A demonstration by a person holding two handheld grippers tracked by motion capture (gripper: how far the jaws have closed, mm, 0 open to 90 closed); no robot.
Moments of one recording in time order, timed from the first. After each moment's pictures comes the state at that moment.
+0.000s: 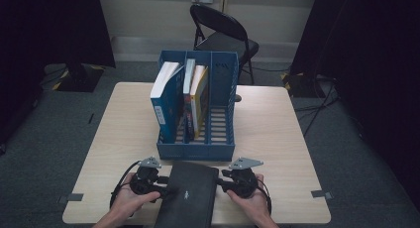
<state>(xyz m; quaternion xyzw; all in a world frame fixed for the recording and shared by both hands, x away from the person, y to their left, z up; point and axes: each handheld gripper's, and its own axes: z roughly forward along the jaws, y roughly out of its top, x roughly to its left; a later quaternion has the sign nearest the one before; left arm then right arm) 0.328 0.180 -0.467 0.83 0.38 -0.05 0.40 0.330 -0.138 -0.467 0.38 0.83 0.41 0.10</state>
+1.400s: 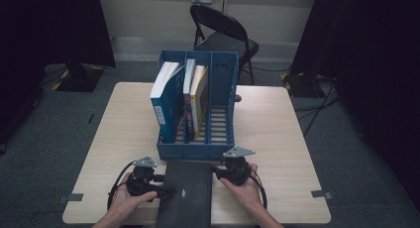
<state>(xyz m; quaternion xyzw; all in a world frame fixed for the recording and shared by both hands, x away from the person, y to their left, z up) 0.330 0.191 -0.472 0.82 0.39 -0.04 0.41 0.364 -0.122 -0.472 0.40 0.81 0.40 0.14</state>
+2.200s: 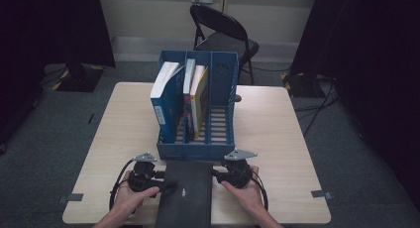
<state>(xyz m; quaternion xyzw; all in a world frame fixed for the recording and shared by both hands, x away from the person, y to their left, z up) 0.333 0.188 -0.463 0.80 0.41 -0.03 0.44 0.357 -0.127 -0.473 0.39 0.82 0.40 0.12</state>
